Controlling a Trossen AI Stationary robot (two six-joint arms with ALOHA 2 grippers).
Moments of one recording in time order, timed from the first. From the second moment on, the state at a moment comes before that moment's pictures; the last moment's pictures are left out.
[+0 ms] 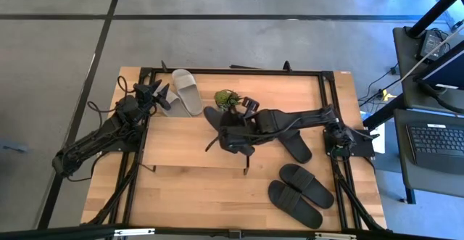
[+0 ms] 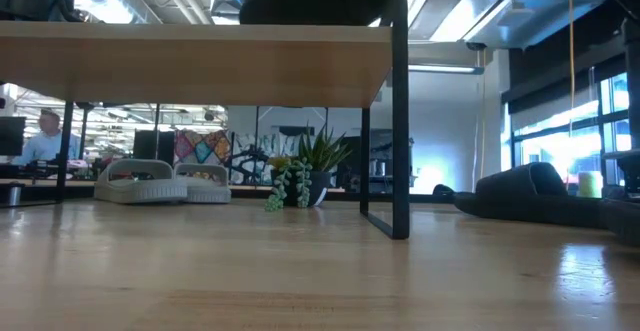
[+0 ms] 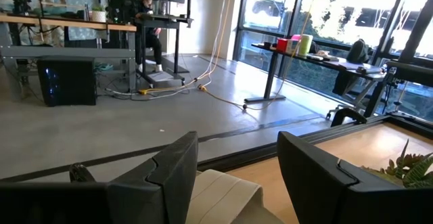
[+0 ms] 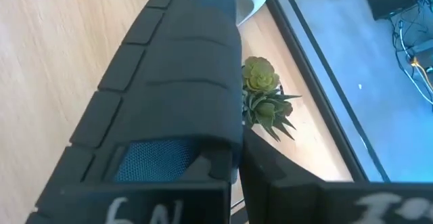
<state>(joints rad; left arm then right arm) 0.68 0.06 0.02 0.02 -0.37 -0.15 0.22 2.13 2.34 -1.38 0.65 0.44</state>
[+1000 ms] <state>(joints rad) 0.68 0.06 0.02 0.02 -0.37 -0.15 0.19 2.19 2.34 -1.33 0.58 0.33</state>
